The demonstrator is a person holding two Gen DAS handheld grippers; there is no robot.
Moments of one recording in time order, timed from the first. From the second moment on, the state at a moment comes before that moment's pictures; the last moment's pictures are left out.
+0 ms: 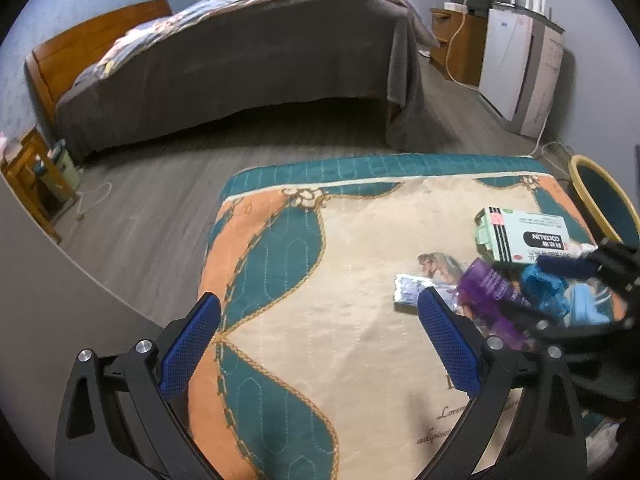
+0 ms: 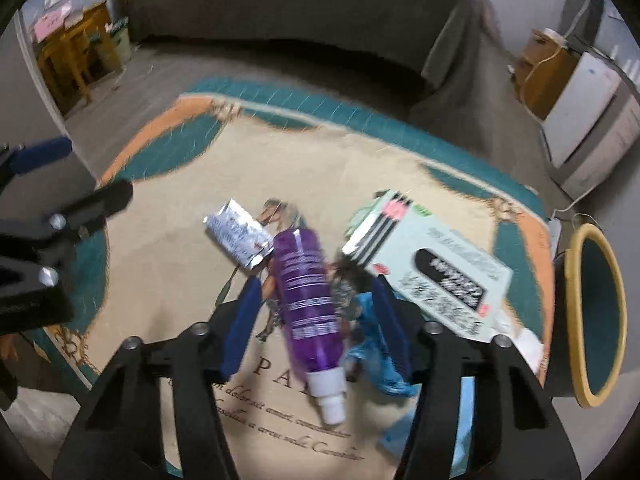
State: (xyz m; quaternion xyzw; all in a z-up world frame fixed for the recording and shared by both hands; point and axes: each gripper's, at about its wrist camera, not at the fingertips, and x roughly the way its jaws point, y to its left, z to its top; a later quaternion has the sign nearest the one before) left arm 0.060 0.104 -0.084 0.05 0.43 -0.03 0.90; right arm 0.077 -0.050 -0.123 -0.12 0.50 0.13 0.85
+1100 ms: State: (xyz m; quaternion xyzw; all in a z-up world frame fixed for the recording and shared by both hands) left arm 0.088 0.037 -0.145 0.07 0.48 -0.09 0.87; right arm 0.105 -0.128 -0.087 -0.05 0.49 0.09 0.87
